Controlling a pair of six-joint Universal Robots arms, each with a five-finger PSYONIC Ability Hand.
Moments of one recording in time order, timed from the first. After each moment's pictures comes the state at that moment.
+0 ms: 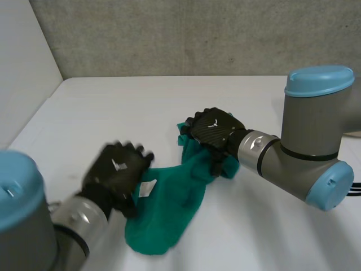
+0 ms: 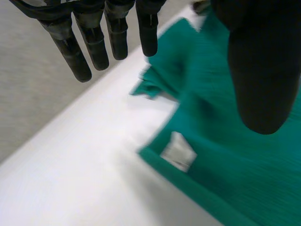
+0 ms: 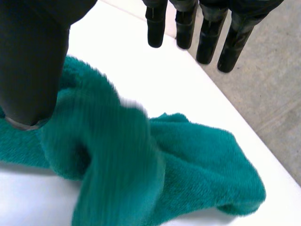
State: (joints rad) left arm 4.03 -1.64 -1.80 3.12 -1.73 3.46; right arm 2.11 -1.04 1.22 0.21 1.20 2.58; left_hand 0.32 0.31 0.31 0.30 0.12; right_hand 0.21 0.25 0.24 0.25 0.09
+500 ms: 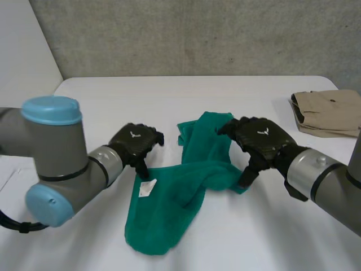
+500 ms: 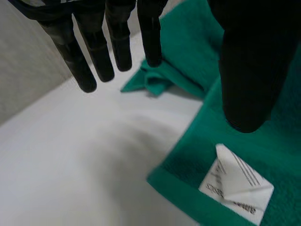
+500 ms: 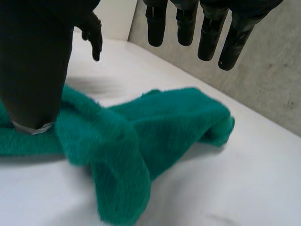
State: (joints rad) left arm 4.24 -2.09 -1.43 3.12 -1.38 3.47; right arm 1.91 -1.37 1.68 0.04 1.16 2.88; left_hand 0.44 0.44 0.44 0.44 0.27; right_hand 0.20 0.22 0.21 0.23 0.07
